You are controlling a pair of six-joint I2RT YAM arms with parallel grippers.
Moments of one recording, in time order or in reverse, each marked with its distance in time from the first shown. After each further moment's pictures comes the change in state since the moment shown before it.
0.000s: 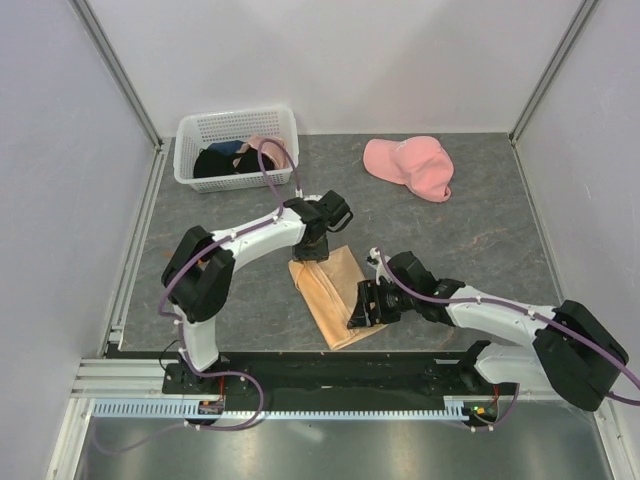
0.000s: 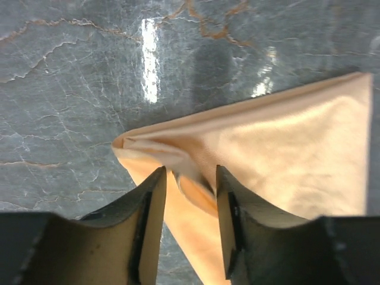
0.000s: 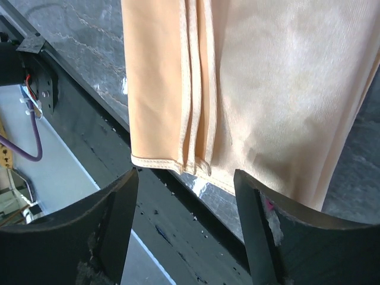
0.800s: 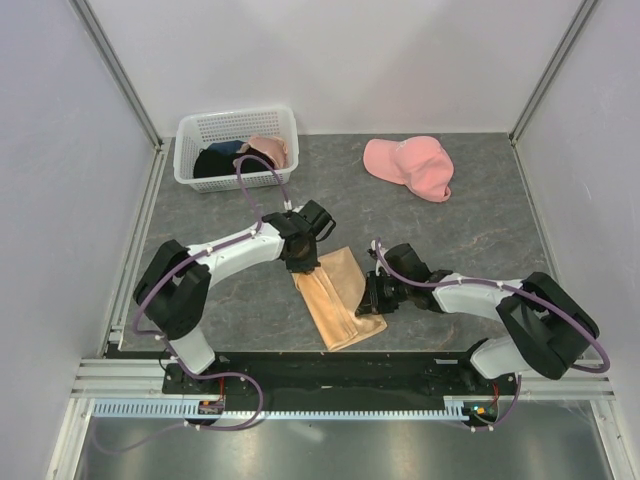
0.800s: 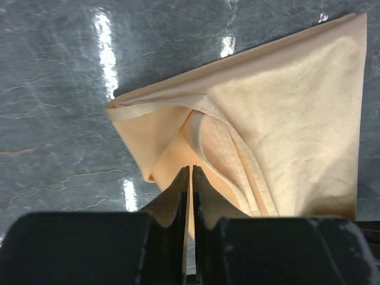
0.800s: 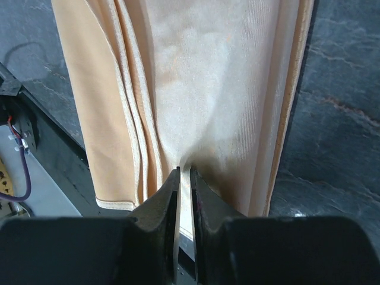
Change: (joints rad) left arm 0.027 -0.197 -0.240 0.158 0.142 0.026; right arm -0.100 0.208 0.044 0.099 0.019 -0.039
